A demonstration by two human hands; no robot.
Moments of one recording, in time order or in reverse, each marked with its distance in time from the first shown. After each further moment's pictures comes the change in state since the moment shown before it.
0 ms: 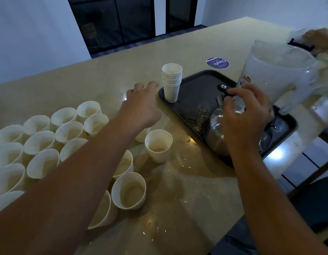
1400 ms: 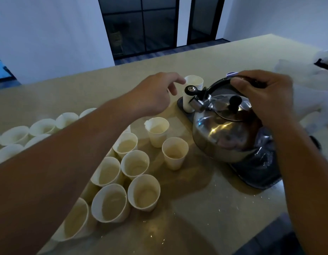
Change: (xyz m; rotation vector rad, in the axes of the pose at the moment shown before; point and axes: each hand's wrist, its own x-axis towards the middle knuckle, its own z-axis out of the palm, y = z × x) left_hand 0.001 -0.005 -0.060 -0.128 0.009 0.213; right_hand 0.082 -0.048 -0.004 0.406 -0.502 -0.052
